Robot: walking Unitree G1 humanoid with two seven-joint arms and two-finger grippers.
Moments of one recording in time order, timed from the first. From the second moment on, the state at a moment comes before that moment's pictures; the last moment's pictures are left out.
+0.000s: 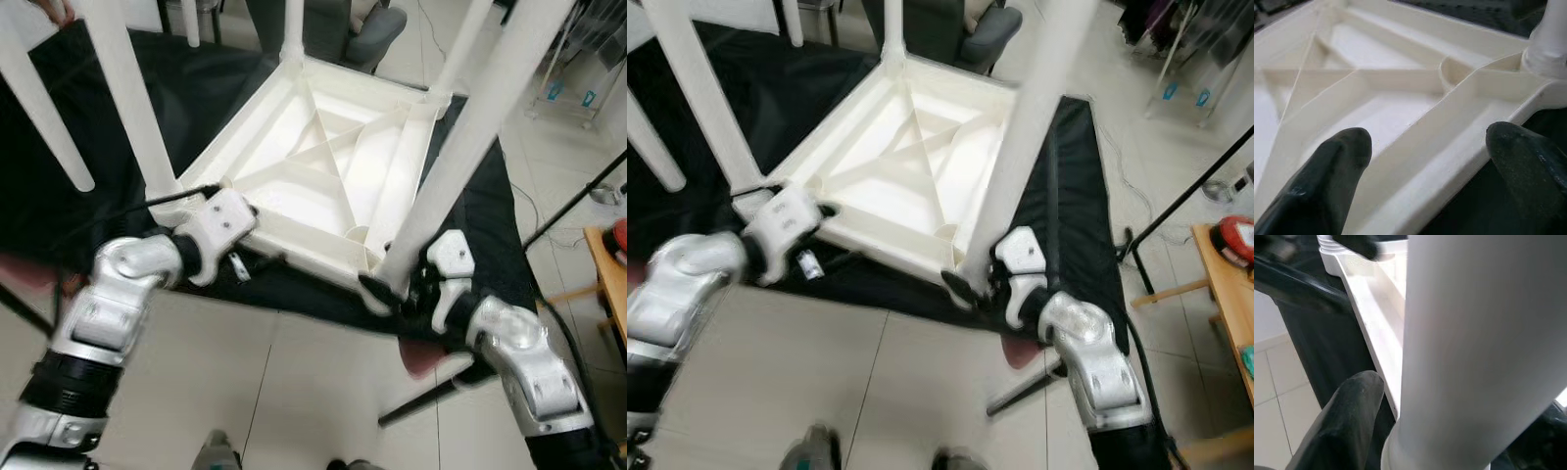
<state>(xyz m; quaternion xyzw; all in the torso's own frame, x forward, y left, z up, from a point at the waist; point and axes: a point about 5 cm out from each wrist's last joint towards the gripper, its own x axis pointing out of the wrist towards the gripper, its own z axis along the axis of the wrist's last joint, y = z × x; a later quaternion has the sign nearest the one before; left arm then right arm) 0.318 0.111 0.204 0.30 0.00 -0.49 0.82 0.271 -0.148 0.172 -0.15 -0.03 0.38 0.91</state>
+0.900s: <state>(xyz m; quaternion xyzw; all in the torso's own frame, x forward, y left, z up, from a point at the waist) 0.339 0.084 0.161 0.34 0.10 -0.63 0.69 0.263 -0.145 0.173 -0.15 -0.03 0.38 0.91</state>
